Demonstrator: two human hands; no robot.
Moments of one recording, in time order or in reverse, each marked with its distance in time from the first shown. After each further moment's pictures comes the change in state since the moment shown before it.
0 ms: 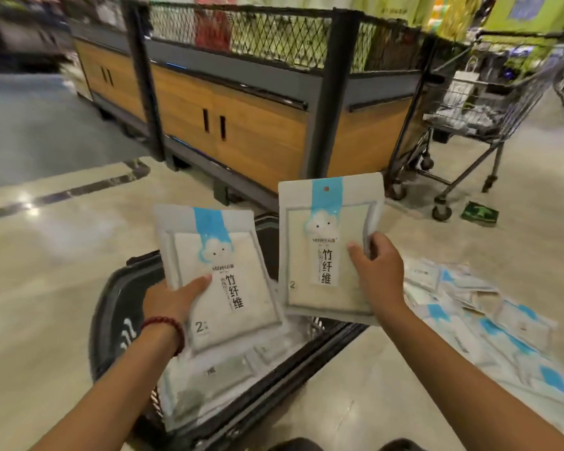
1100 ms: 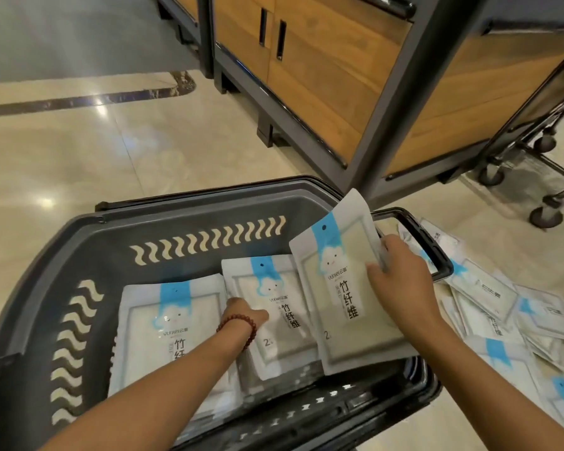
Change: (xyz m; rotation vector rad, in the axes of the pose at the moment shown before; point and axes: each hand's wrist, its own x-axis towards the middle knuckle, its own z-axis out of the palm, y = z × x) left_hand 0.104 -0.162 0.134 0.670 -0.106 -0.519; right_hand 0.093 0.100 0.092 -0.466 -0.541 -0.120
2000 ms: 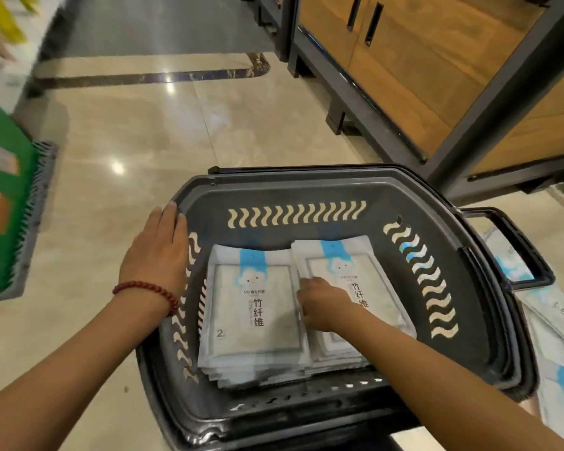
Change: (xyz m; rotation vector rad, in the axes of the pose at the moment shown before) left_hand -0.077 -0.099 -0.221 0.984 0.668 0.368; right_hand -0.042 -0.086 0.183 -0.635 -0.857 -0.546
